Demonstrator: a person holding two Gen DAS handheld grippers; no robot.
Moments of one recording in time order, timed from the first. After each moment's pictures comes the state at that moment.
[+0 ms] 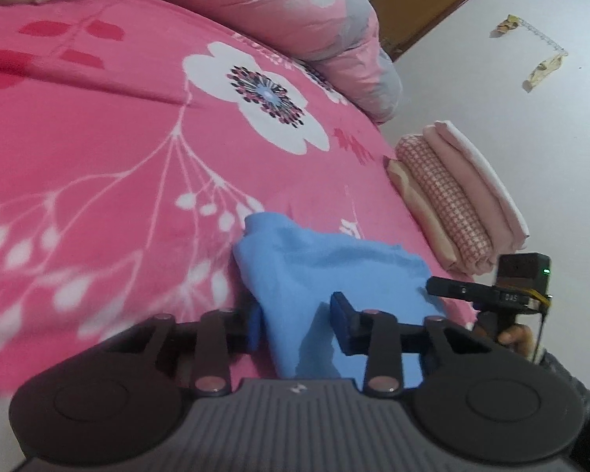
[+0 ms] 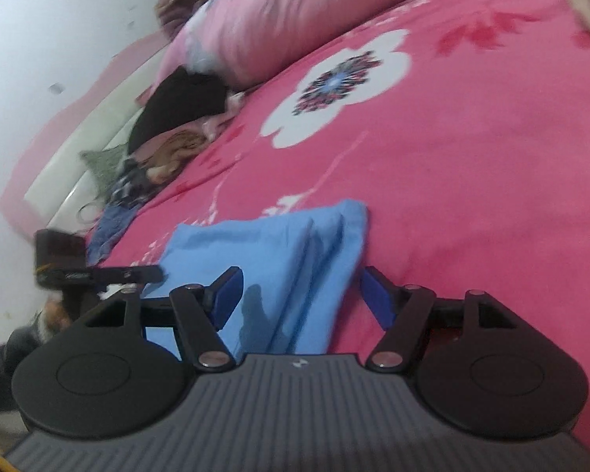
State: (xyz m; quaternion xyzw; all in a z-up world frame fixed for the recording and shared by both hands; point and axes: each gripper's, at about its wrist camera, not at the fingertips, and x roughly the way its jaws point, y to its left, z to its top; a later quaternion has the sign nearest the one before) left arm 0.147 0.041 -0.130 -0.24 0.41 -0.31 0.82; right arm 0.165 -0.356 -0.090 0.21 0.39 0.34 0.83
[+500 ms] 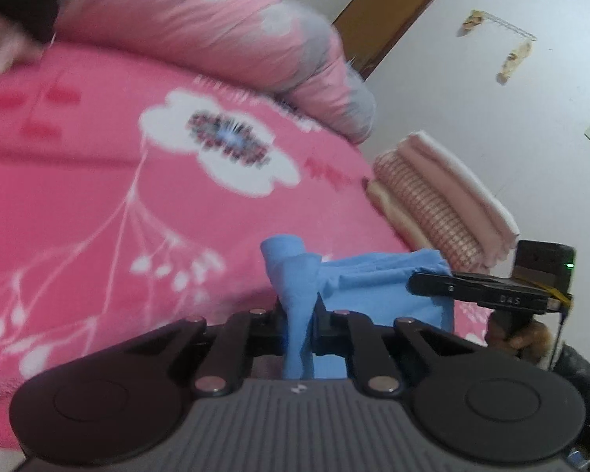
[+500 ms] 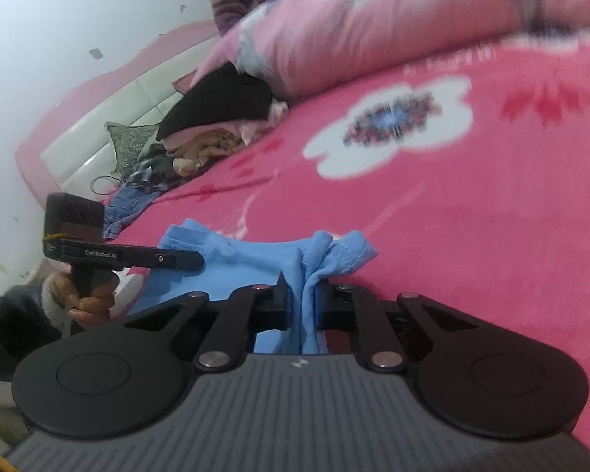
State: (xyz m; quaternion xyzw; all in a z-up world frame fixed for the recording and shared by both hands) left arm 0.131 0.015 -0.089 -0.18 0.34 -0.31 0.87; right arm 0.156 -0.329 -0.047 0.12 0.32 0.36 0.87
